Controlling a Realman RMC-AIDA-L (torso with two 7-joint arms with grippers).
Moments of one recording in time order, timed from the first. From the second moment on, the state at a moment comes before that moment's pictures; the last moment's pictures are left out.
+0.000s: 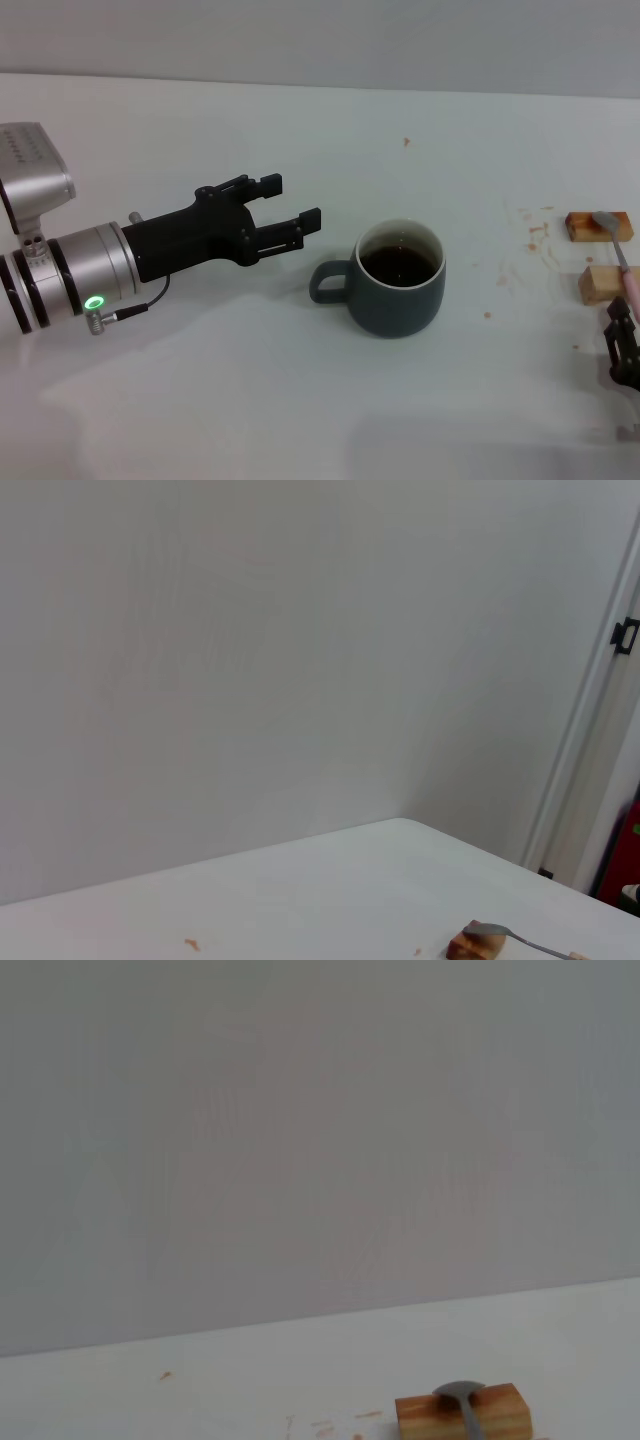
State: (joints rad) left arm -0.70 -1.99 -0.53 0.04 2.88 1.37 -0.95; right arm 0.20 2.09 -0.29 0.40 -1.19 -1.40 0.03
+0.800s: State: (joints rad) left arm -0.70 -1.99 -0.53 0.04 2.88 1.37 -0.95; right arm 0.20 2.09 -0.28 0.39 -1.18 -1.39 0.03
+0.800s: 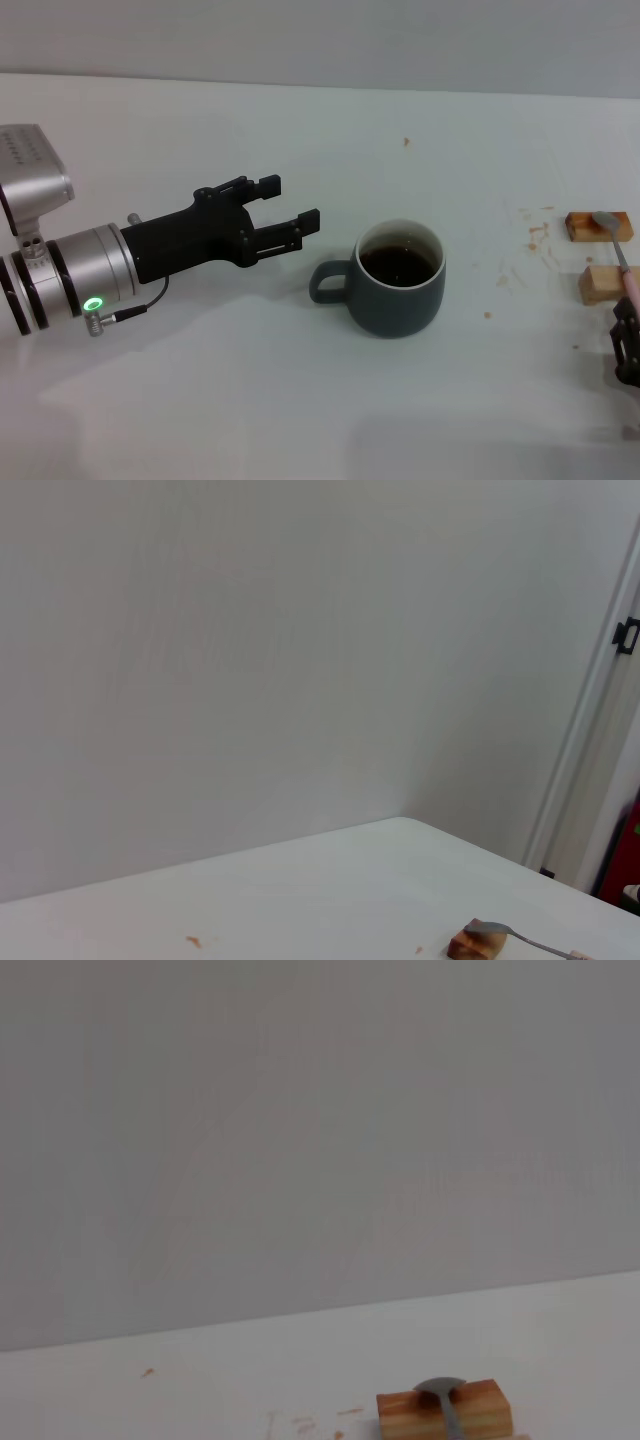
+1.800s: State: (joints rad) left arm -0.70 -1.99 -0.53 0.04 2.88 1.35 -0.95; right arm 0.22 2.08 -0.28 0.37 -1.19 -1.37 0.03
